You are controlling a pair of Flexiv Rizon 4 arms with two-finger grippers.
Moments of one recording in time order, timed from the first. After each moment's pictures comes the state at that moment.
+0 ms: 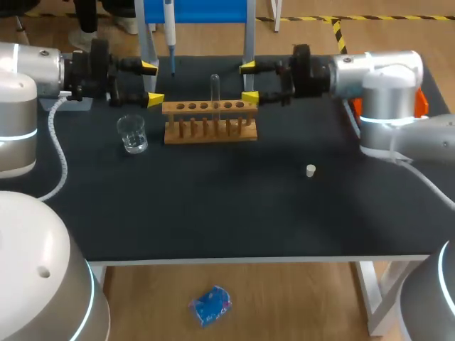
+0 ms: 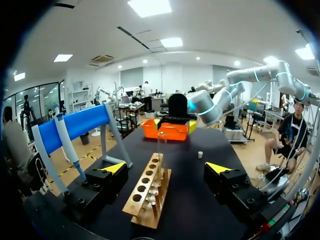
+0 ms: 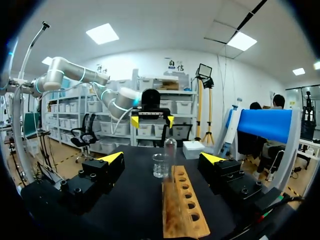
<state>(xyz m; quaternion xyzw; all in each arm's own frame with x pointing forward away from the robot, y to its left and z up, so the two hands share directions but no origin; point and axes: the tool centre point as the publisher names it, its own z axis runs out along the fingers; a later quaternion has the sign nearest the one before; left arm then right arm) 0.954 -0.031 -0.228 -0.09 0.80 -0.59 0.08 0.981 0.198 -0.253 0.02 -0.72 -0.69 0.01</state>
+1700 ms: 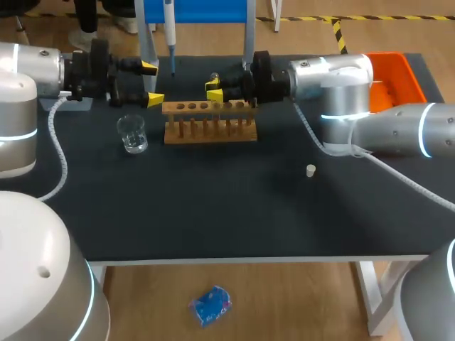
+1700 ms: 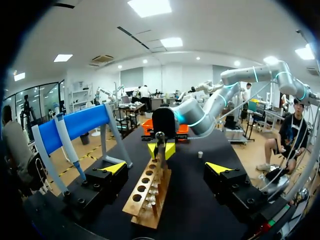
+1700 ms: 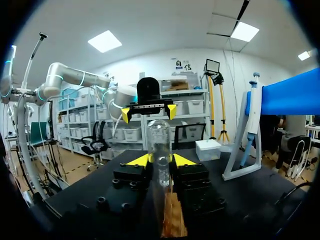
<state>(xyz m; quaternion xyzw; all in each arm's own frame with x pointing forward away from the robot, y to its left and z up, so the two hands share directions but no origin) 0.954 -0.031 -0.228 -0.09 0.80 -0.59 0.08 0.992 0.272 -0.286 0.03 -0.70 -0.70 0.08</state>
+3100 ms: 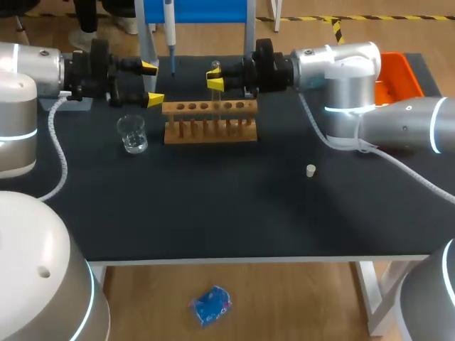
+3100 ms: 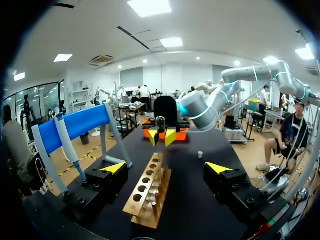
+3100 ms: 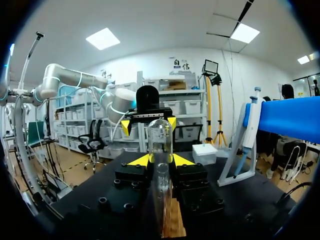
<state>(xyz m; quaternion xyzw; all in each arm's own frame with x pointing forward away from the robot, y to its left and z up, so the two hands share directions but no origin) 0.954 -0.031 -0.228 -0.09 0.80 -0.59 0.08 0.990 0.270 -0.251 0.02 -0.71 -0.70 0.06</state>
